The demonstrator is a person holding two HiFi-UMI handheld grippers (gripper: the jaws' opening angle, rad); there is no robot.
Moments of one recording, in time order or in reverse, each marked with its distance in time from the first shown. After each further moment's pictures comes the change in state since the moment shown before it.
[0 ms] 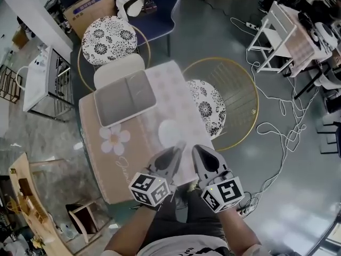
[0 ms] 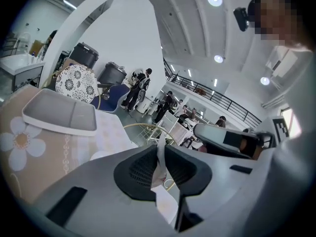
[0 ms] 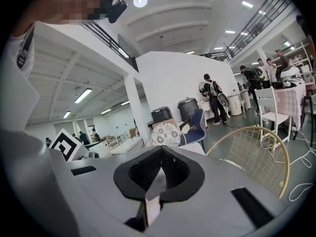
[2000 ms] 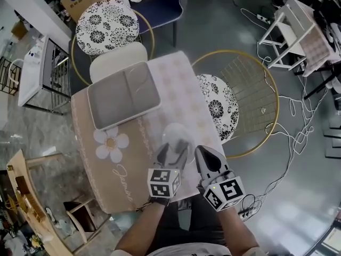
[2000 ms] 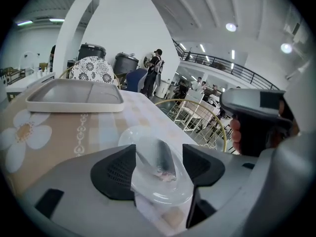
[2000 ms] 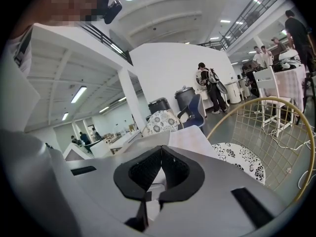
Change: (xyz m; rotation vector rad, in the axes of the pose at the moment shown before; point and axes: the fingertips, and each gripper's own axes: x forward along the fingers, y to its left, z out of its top) left arm 0.069 0.127 -0.092 0.099 0.197 0.287; right arm 0.069 -0.046 -0.092 0.069 0.078 0.003
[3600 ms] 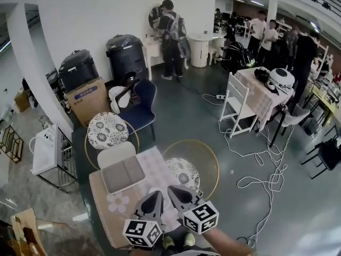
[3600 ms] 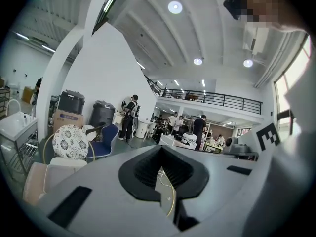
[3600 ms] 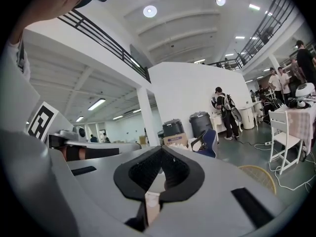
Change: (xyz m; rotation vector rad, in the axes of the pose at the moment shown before) left arm -0.274 -0.217 0.274 0.155 -0.426 -0.175; right arm -0.139 0.118 0.270 -0.134 -0.150 0.117
